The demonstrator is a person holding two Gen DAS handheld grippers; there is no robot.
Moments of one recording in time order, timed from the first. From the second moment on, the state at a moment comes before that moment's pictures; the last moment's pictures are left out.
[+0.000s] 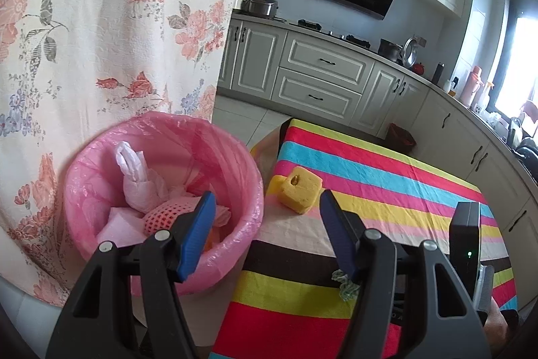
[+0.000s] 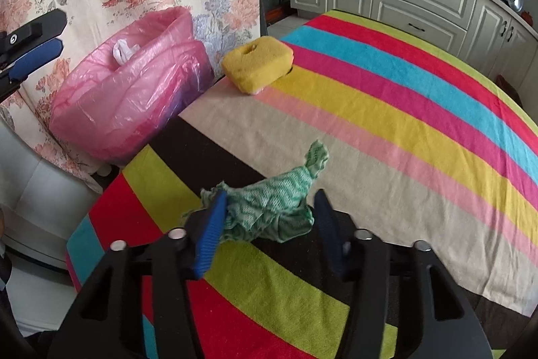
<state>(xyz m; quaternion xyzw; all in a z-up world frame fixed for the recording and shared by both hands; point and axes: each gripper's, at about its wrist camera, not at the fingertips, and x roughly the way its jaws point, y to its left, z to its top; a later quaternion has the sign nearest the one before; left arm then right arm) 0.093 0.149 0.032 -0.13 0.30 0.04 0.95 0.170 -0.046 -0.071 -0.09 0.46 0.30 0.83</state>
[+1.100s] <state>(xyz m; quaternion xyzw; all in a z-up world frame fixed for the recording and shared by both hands) 0.227 0.067 -0.033 -0.03 0.38 0.00 0.92 0.222 -0.147 -0.026 -0.01 0.39 0.21 0.89</state>
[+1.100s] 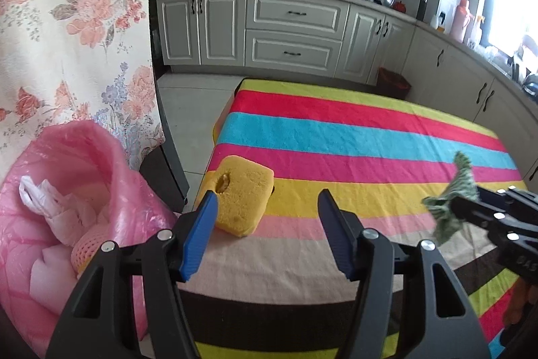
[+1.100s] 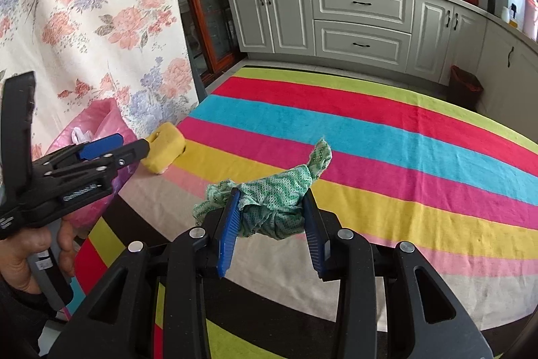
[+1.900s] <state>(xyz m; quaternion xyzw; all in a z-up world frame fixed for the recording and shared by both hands) 0.283 0.074 -0.067 0.04 0.47 0.04 0.88 0.227 -0.172 -0.021 0.01 0.39 0.20 0.90</state>
